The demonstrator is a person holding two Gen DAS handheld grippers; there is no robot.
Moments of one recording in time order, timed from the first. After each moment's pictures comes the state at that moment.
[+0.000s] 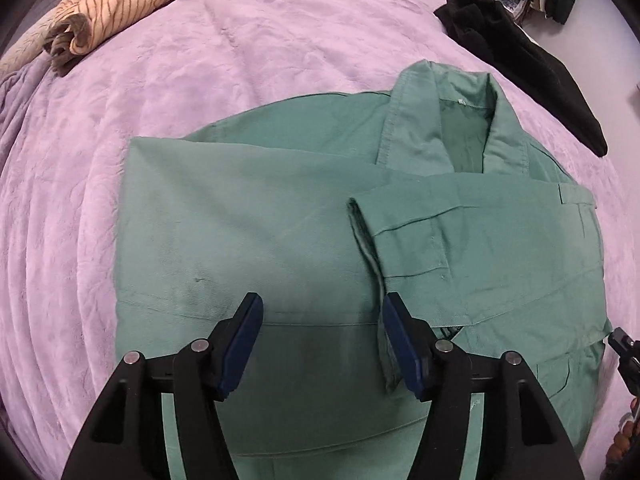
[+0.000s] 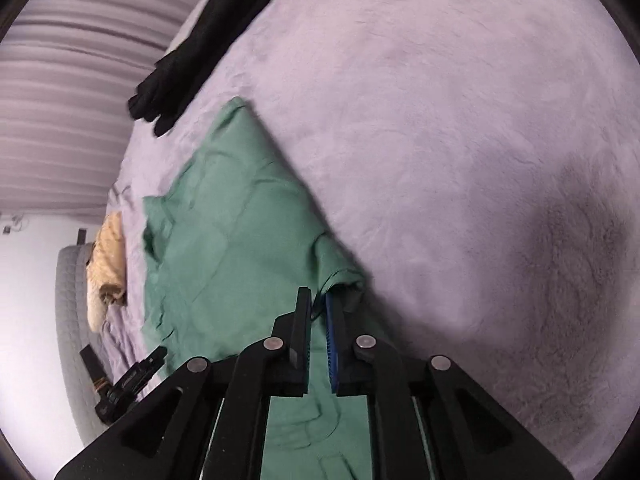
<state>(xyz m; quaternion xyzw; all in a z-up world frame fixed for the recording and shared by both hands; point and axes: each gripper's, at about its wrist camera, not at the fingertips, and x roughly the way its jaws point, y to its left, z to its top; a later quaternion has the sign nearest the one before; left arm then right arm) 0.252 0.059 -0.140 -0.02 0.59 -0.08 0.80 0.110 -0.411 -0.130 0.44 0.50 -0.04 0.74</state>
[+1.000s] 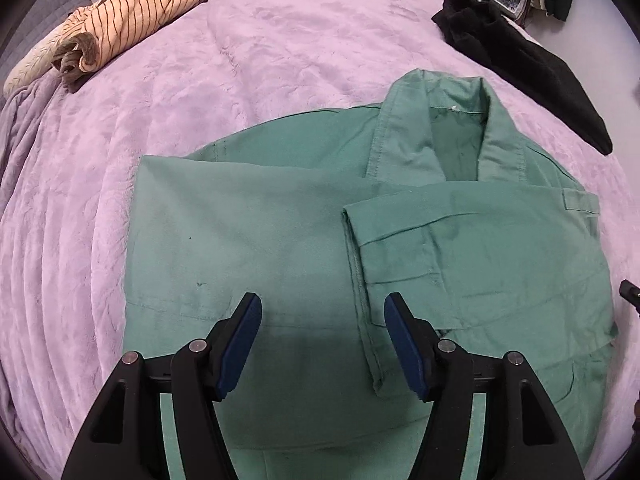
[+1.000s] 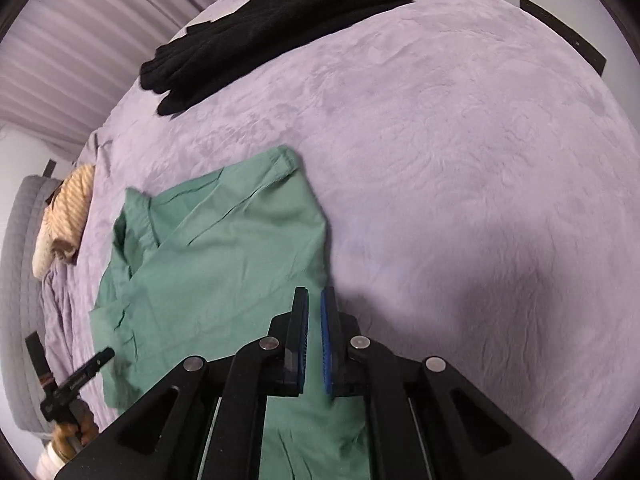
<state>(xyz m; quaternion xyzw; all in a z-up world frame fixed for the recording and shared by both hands) 0.247 0.035 -0.126 0.00 0.58 -0.07 0.82 0.191 -0.418 -0.111 0.28 0.55 -0.05 0.79</state>
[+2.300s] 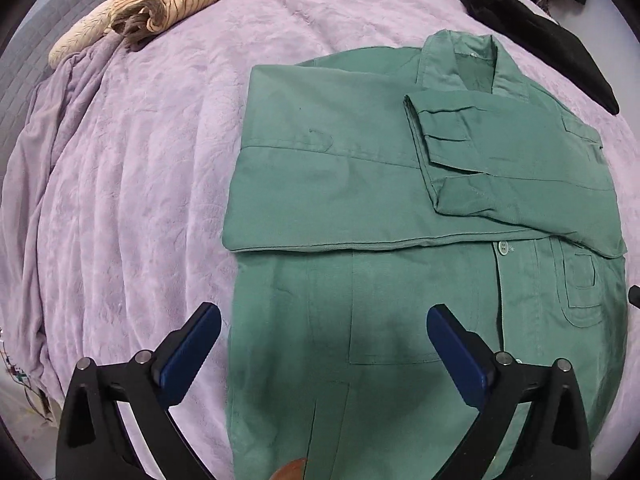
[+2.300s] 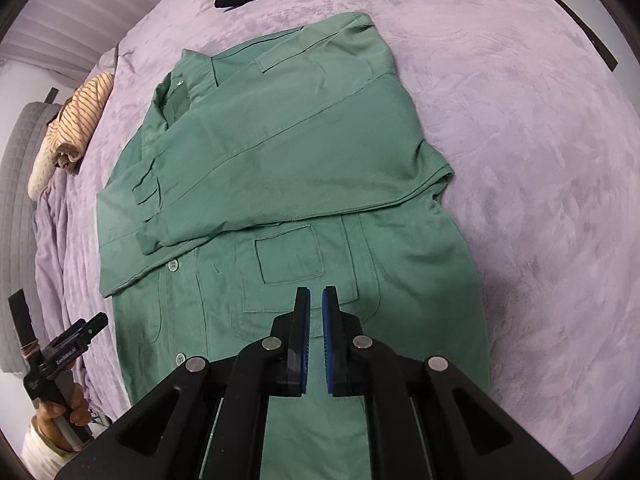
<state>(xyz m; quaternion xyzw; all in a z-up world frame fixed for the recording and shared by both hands) 0.122 0.086 -0.092 0.03 0.61 -0.01 0.79 0.103 -0.310 -0.087 0.22 0.64 -0.01 0.74</state>
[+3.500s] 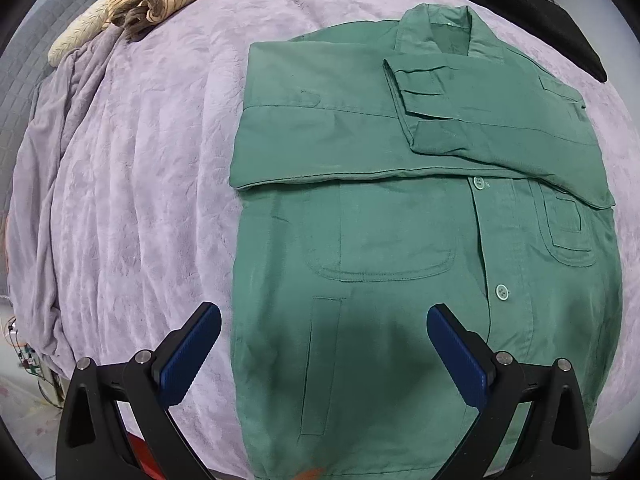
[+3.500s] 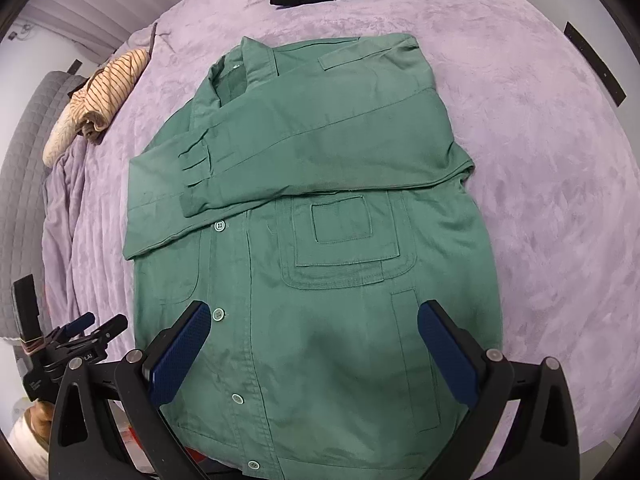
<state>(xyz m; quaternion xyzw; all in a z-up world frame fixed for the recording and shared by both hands) 0.079 0.076 -0.077 0.06 0.64 0.00 0.76 0.073 -0.269 -0.042 0.19 0.63 0.01 0.75</state>
